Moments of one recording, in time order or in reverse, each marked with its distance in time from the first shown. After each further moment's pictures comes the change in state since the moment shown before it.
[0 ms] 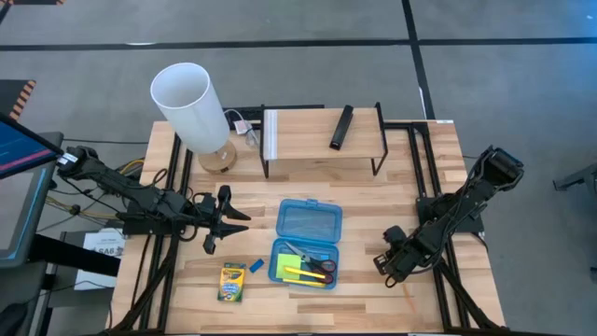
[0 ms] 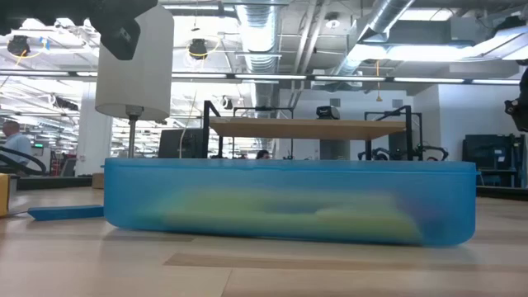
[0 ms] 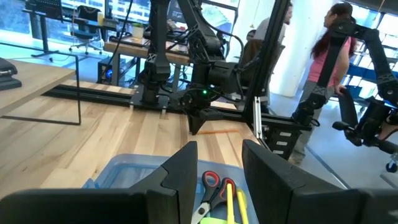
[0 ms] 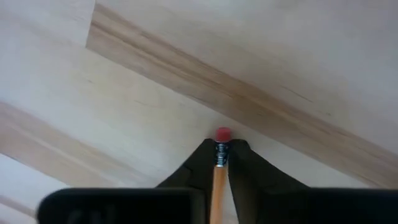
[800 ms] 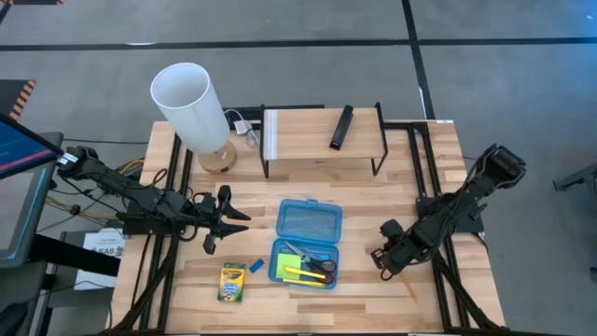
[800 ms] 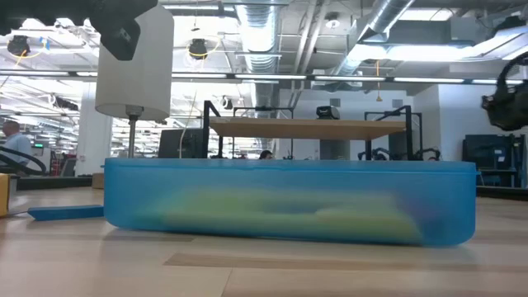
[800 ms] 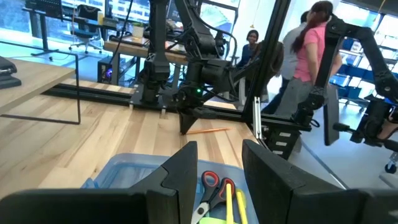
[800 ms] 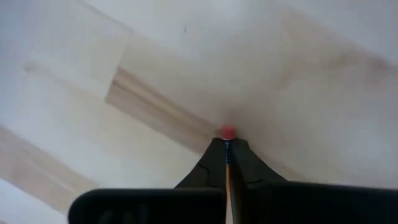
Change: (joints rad) left arm 0.000 0.000 0.000 0.000 0.000 -0.006; right arm -0.084 -0.062 -0.005 -0.002 0.094 -0.147
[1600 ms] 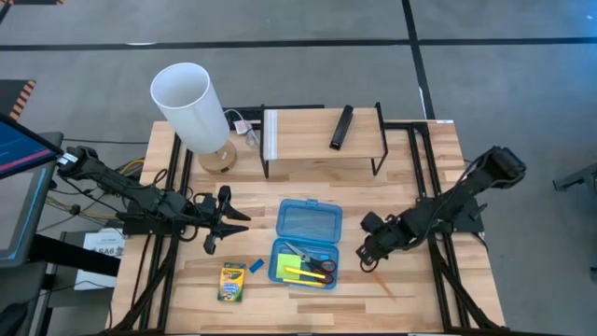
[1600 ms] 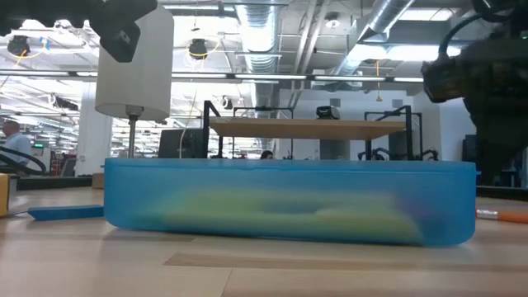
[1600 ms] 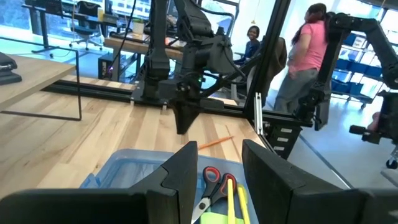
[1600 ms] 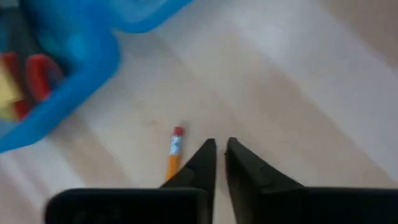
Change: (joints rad) left arm 0.000 0.000 0.000 -0.019 0.000 0.000; right arm -0.164 0.005 0.102 0.130 0.006 -0.453
